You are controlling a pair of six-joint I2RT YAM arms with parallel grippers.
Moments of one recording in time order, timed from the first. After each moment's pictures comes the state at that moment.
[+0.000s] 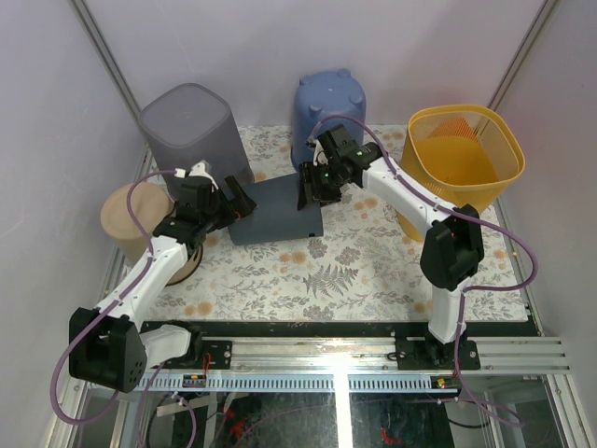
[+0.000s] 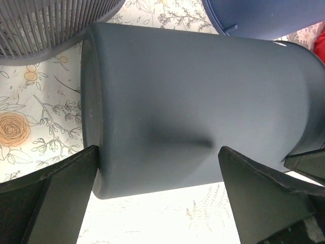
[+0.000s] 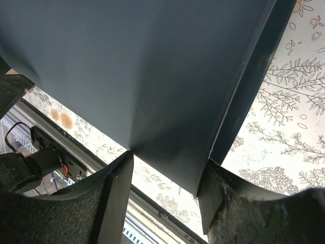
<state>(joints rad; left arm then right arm) -0.23 1.17 0.82 -0.27 0.07 -0.67 0.60 1.93 1.77 -0.82 -0.34 0.40</state>
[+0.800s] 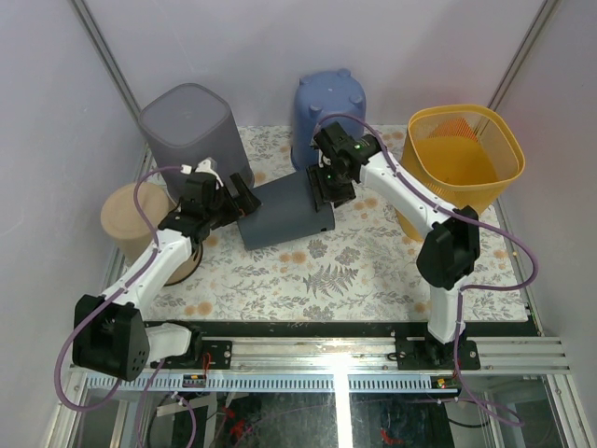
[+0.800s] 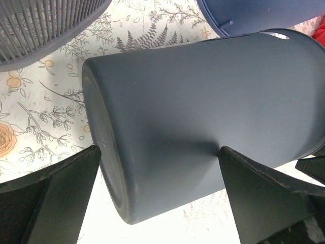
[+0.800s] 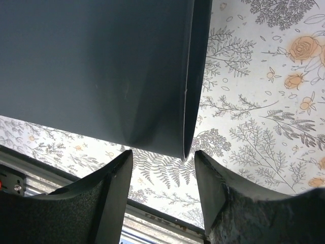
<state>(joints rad) -0.24 1.23 0.85 -0.25 0.10 -0.65 0.62 1.96 1.90 -1.08 -0.07 0.30</state>
